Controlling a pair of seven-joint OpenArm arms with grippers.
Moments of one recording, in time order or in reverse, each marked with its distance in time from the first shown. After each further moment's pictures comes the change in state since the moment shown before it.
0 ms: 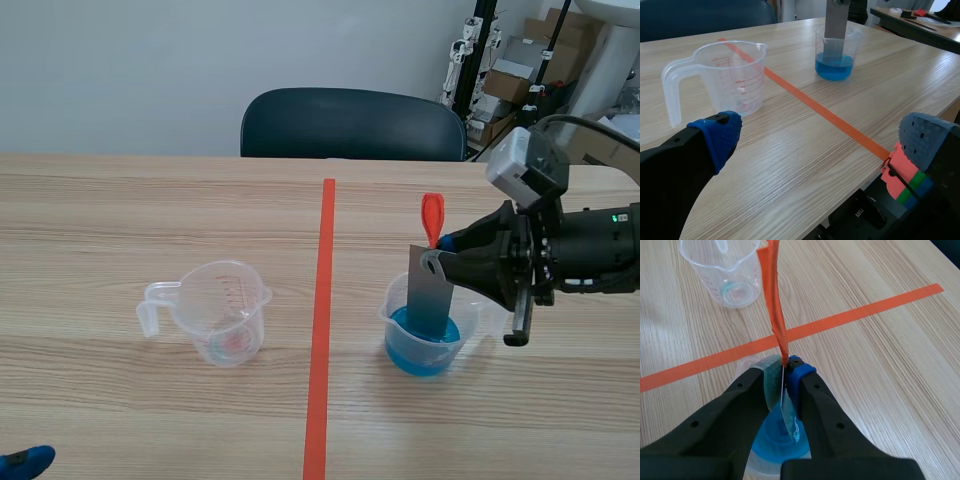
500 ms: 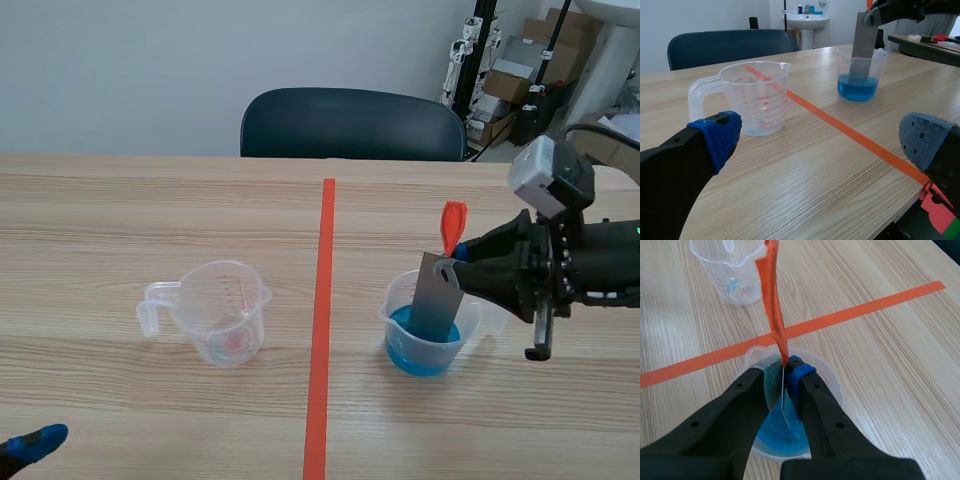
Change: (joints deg) left arm -11.8 4.0 0.1 -15.5 5.1 5.5 -11.2; right arm -2.4 2.2 0.0 0.0 -0.9 0.0 5.0
